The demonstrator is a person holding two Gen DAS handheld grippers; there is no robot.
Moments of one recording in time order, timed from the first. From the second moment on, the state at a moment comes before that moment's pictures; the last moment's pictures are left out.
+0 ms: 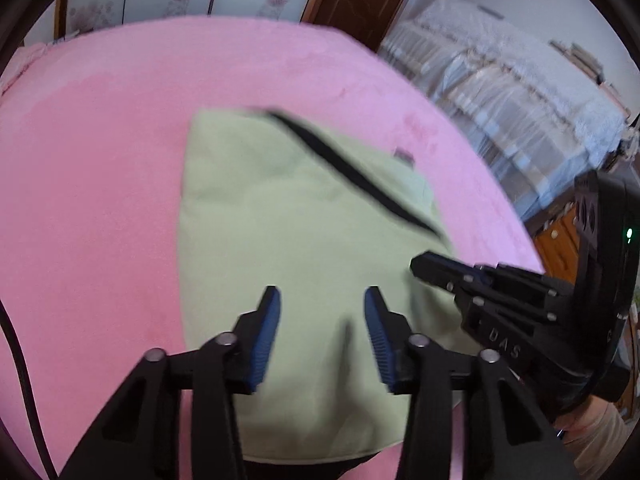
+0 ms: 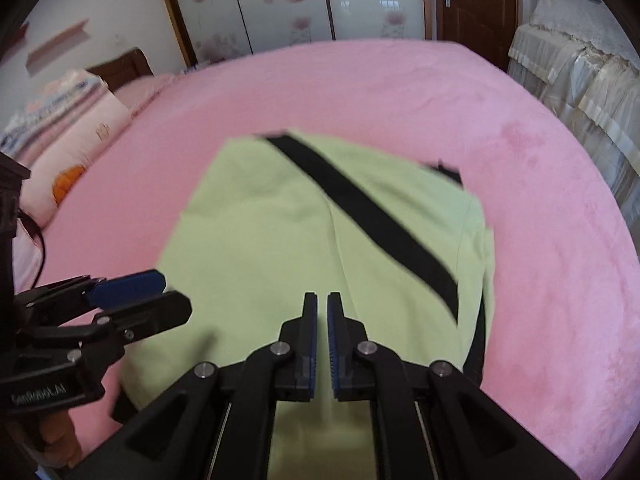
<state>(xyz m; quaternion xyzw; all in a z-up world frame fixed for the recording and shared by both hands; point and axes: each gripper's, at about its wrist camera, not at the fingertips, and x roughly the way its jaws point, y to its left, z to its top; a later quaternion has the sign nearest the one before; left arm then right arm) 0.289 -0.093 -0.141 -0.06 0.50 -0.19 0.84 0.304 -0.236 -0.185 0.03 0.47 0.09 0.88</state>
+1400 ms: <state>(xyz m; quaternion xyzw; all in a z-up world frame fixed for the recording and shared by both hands) 0.226 -0.067 0.041 -0.05 0.41 -0.21 0.89 0.212 -0.308 -0.028 0.07 0.39 0.12 0.91</state>
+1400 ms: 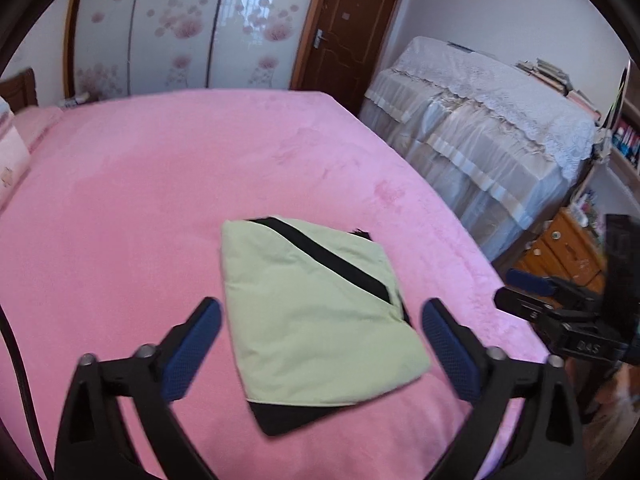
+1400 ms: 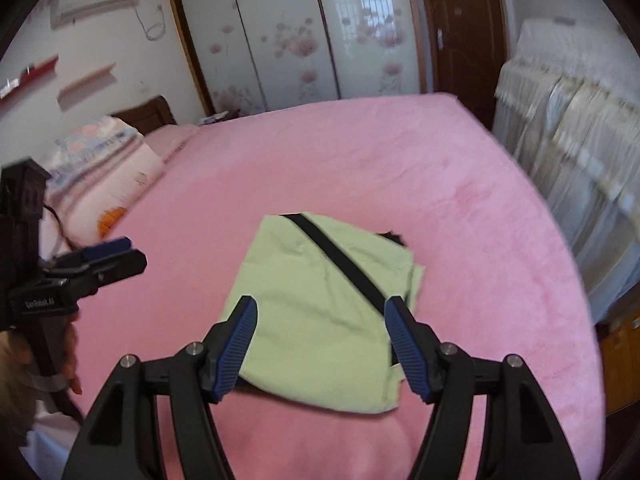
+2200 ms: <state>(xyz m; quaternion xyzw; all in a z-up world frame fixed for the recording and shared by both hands) 0.341 -0.026 -0.209 -0.22 0.56 -0.24 0.76 0.340 -0.381 -0.260 0.25 0.55 0.15 0.78</state>
